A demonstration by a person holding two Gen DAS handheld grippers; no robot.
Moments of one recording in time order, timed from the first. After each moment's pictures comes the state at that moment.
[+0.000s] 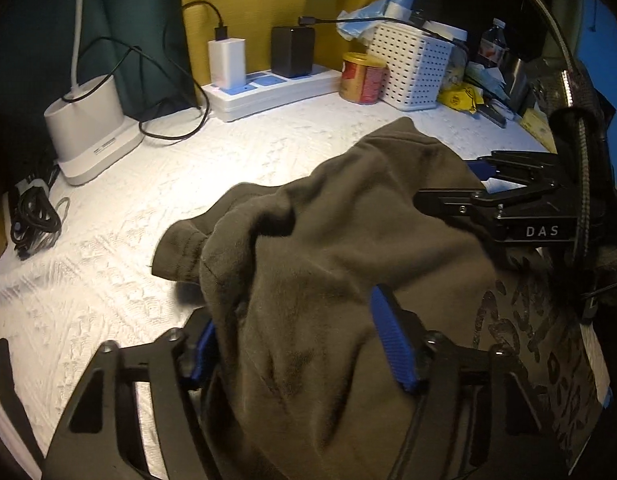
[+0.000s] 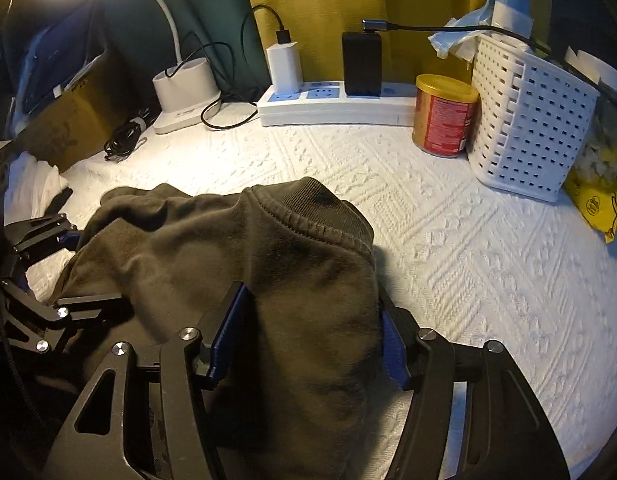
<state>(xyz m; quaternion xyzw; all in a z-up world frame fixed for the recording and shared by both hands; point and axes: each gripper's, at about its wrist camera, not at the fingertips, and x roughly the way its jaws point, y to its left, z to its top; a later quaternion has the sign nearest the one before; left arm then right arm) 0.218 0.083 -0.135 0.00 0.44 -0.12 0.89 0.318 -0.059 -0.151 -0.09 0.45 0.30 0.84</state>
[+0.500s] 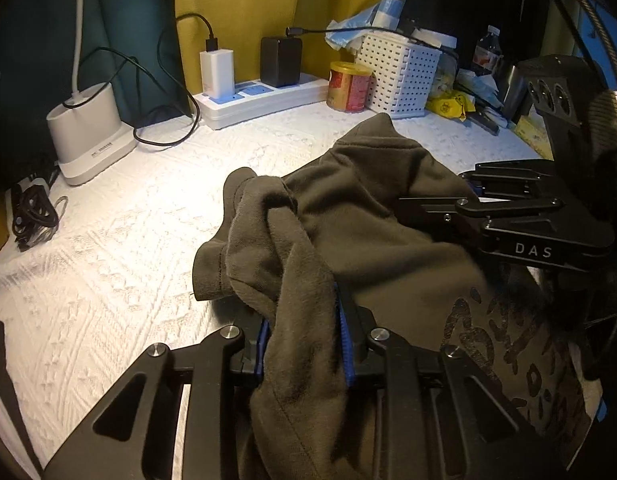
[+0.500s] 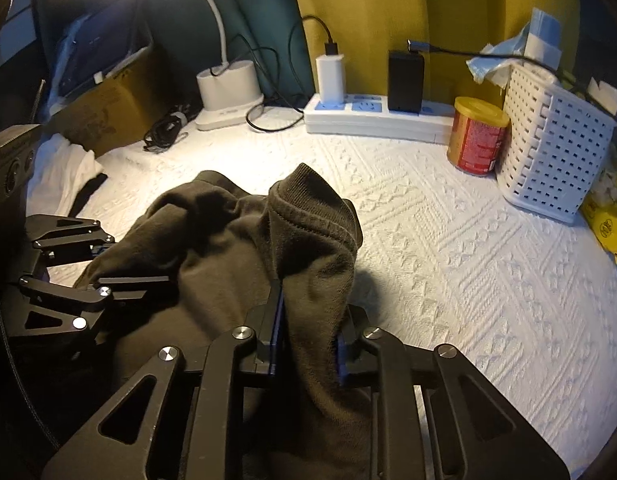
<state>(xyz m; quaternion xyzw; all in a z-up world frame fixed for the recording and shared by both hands) 0.205 0.063 -0.122 -0.01 0.42 -0.12 0.90 0.293 -0.052 -0.140 -0.10 0.42 0.35 0.83</state>
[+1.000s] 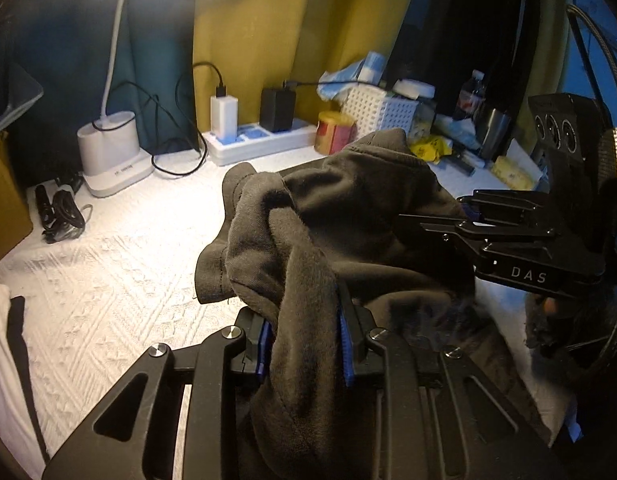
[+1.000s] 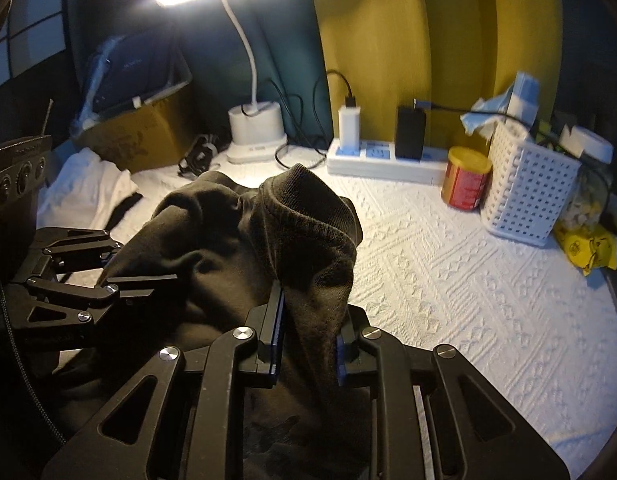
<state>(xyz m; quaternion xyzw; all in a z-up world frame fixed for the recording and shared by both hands) 0.163 0.062 -0.082 -0.05 0.37 -0.12 0.92 0.245 -0.059 -0.088 -0.10 0.37 0.36 0.85</state>
